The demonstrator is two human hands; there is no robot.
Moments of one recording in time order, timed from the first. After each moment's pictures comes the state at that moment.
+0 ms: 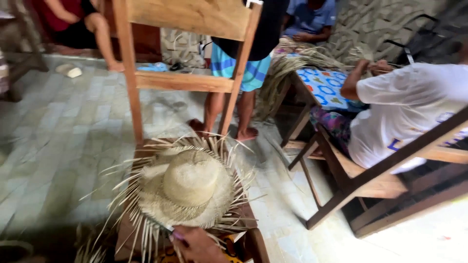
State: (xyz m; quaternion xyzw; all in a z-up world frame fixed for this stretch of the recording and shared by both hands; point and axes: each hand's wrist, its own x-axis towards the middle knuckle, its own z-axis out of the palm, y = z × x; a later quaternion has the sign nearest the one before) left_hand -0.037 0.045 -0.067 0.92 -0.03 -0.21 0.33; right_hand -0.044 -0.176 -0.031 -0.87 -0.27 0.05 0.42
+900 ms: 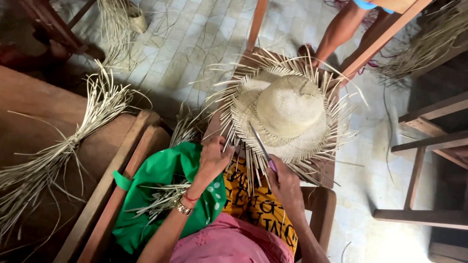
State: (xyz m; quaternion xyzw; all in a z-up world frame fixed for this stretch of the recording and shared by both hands) left_hand -0.057 -0.006 -0.044 0.84 0.21 -0.09 0.49; right_hand -0.072 -0.204 -0.030 -0.90 -0.18 -0.04 0.40
